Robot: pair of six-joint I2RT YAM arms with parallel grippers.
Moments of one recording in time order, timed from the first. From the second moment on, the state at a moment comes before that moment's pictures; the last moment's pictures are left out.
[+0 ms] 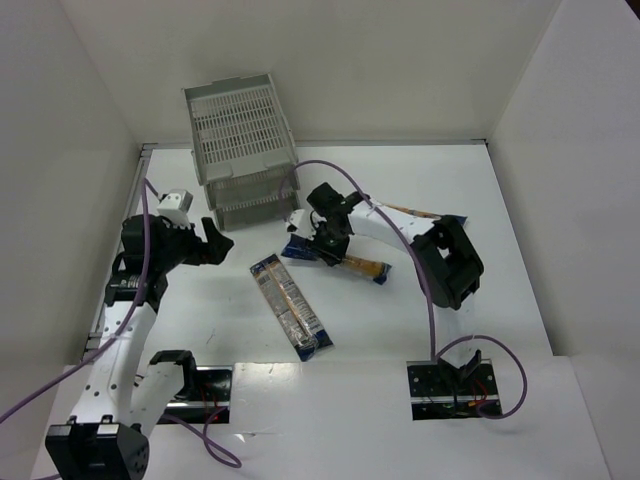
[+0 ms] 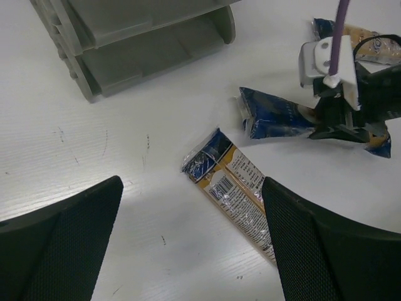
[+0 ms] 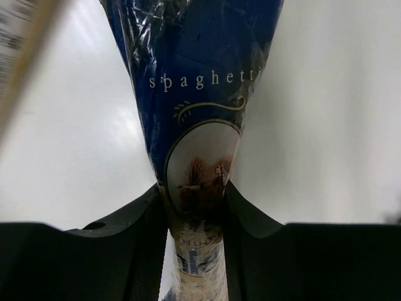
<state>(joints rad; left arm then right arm) 0.06 0.82 0.73 -0.39 0.43 -0.14 0.69 1.98 1.47 -0.72 -0.14 -0.54</state>
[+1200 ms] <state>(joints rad) 0.19 0.79 0.76 -0.36 0.53 -0.14 0.69 2.40 2.88 -0.41 -0.19 0.32</state>
